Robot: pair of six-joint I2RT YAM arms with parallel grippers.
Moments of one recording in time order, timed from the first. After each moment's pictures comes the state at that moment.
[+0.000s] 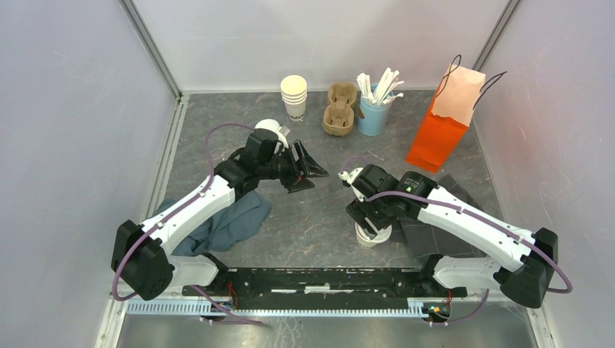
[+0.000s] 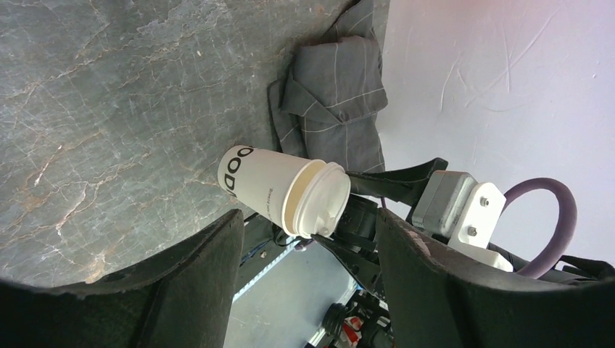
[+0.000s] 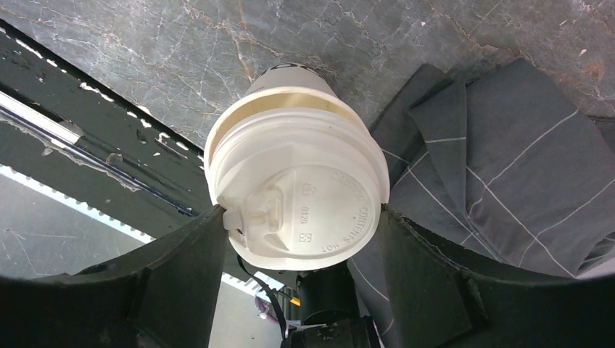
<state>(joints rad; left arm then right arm) -0.62 1.28 1.00 -0.32 0.42 -1.08 0.91 1.19 1.09 -1.14 0.11 0.17</state>
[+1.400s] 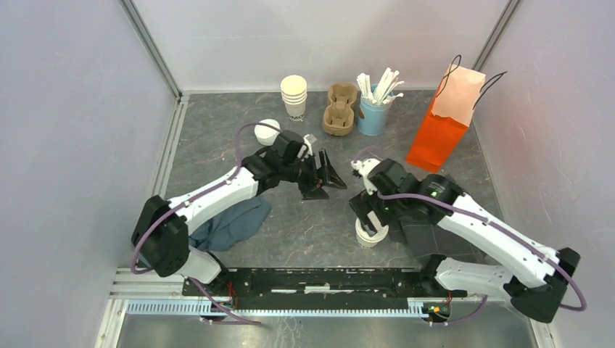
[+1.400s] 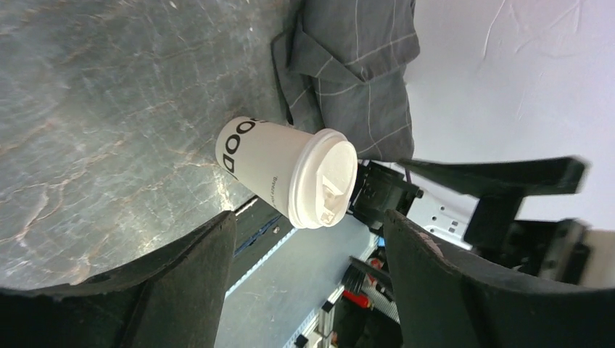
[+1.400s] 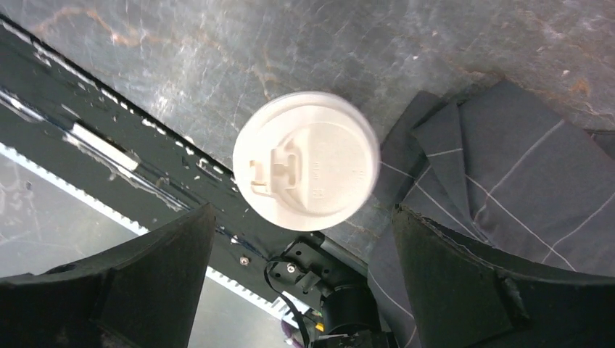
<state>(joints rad) -0.71 1.44 1.07 -0.34 0.48 -1.03 0.90 1.10 1.11 -1.12 0.09 0.22</state>
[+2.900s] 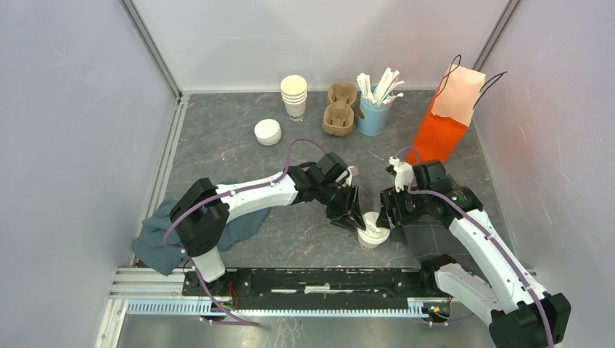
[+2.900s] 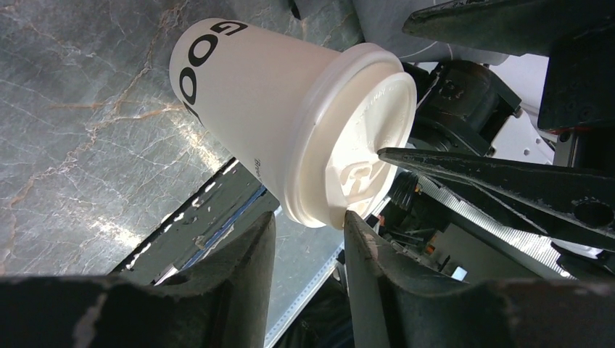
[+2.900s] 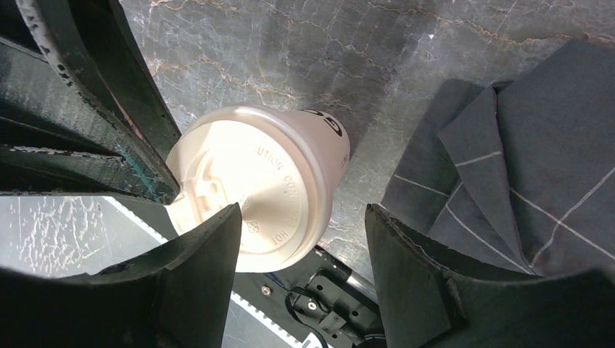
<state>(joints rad) -0.96 1.73 1.20 -0.37 0.59 -0.94 0.32 0.90 0.77 -0.91 -0.41 0.04</state>
